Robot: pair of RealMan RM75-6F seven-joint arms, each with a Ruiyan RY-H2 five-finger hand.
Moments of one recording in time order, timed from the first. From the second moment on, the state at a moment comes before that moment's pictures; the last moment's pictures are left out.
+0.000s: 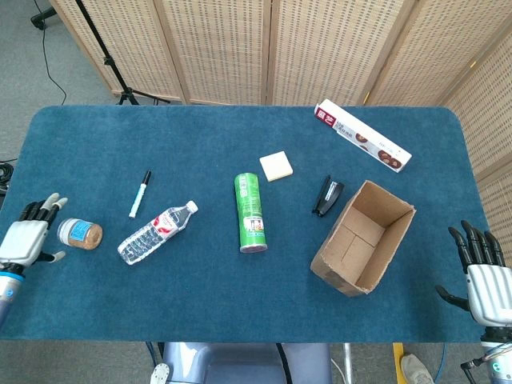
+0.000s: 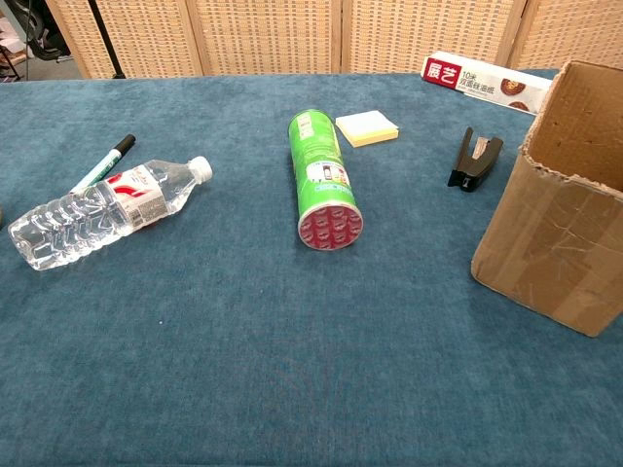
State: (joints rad) left arm -0.35 -1.38 -0.03 -0.93 1.47 1.08 -0.33; right arm 0.05 -1.07 0.08 -1.71 -1.49 1.52 -0.08
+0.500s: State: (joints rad) left arm -0.41 -1.47 -0.02 -0.82 1.52 1.11 -0.37; right arm 0.05 -1.07 0.09 -1.72 -1.47 1.52 -0.07
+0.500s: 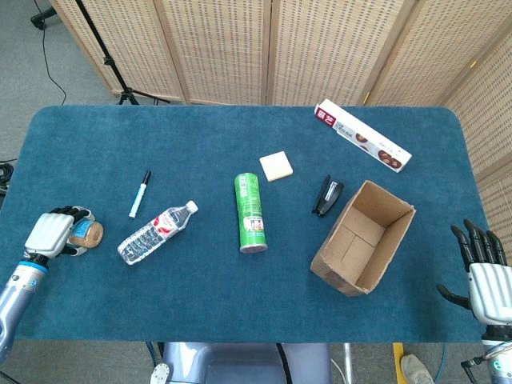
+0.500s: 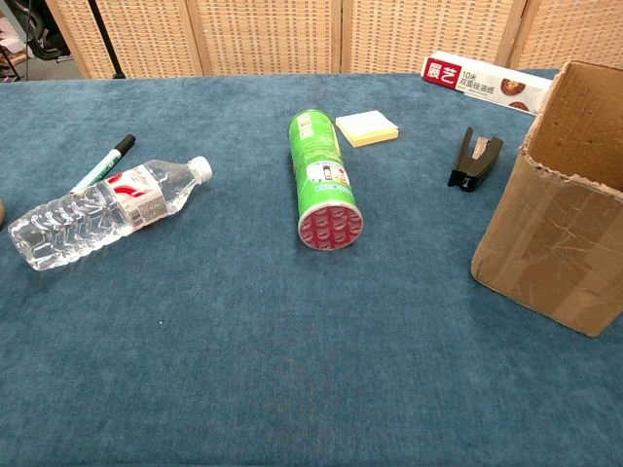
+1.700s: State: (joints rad) left arm -0.77 -1.62 -0.05 -1.40 1.96 1.11 0.13; right arm 0.02 -1.05 0.12 -1.73 -1.45 1.57 -0.03
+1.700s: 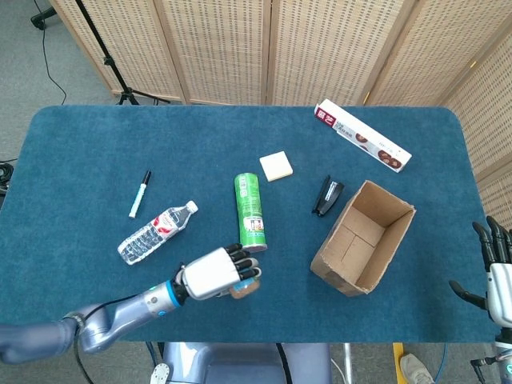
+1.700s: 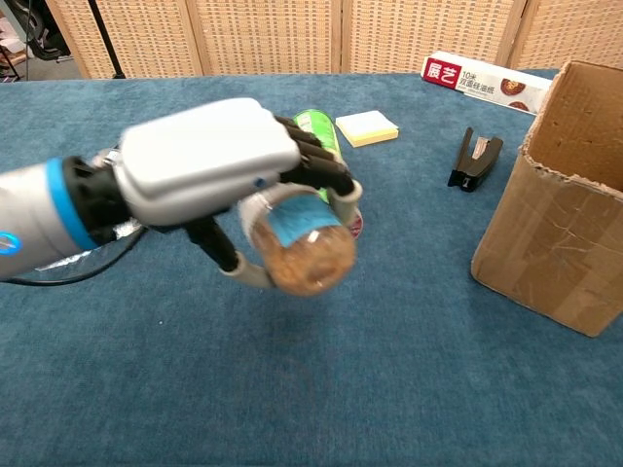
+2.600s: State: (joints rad) left arm -0.76 -1.55 -0.01 -1.49 1.84 1.17 0.07; right arm 0.03 -1.05 0.12 -1.73 -1.46 1.57 -0.04
